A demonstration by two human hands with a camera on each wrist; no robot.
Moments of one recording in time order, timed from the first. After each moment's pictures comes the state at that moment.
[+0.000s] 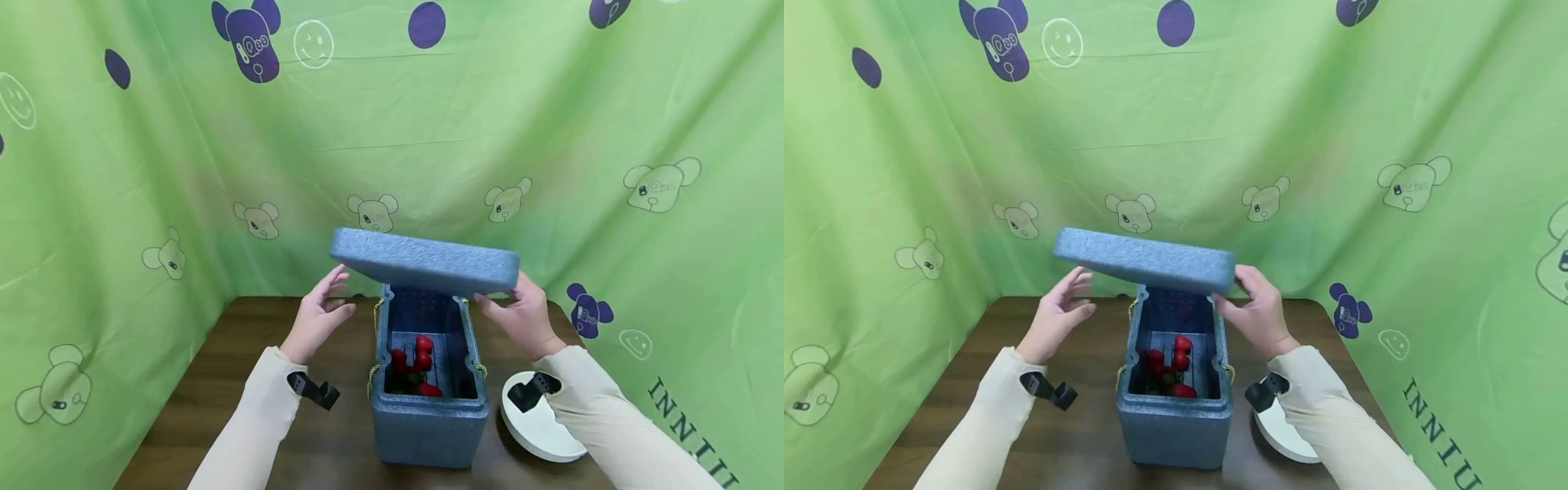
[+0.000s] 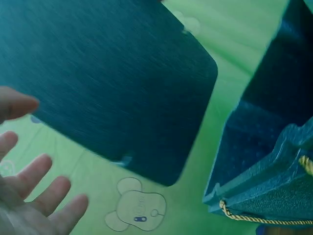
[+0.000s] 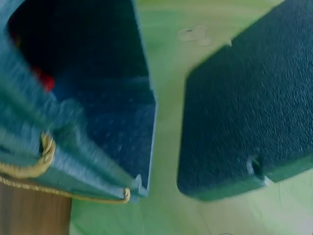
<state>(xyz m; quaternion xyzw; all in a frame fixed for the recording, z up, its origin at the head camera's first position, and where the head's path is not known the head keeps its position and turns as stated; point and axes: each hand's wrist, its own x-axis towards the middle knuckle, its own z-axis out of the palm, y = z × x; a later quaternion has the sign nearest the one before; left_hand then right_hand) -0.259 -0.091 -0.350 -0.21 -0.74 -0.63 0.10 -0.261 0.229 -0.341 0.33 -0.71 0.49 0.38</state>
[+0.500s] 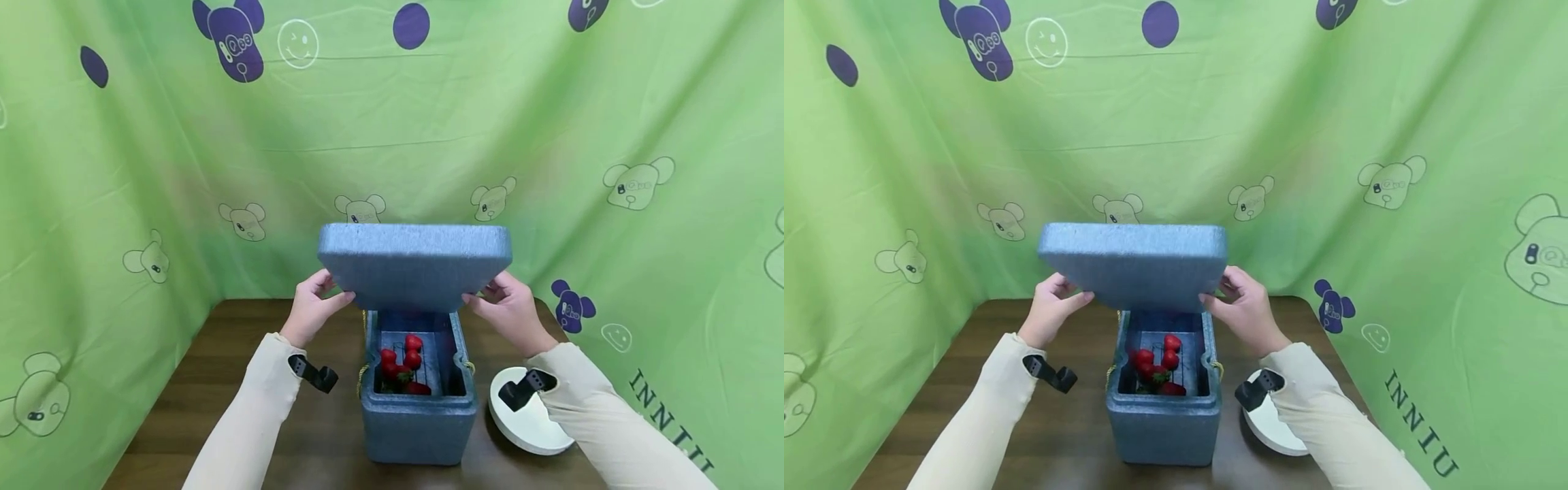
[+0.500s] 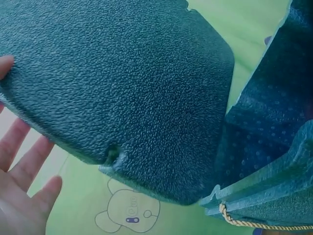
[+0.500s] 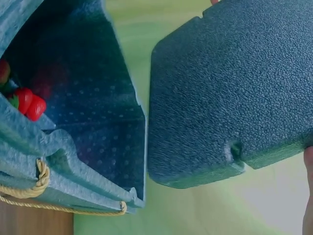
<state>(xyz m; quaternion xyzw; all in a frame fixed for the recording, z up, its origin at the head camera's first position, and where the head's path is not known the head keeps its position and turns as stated) -0.279 -0.078 -0.344 -0.23 -0.68 -0.69 0.13 -0.246 0.228 -0.331 0.29 -0.70 0.59 0.27</state>
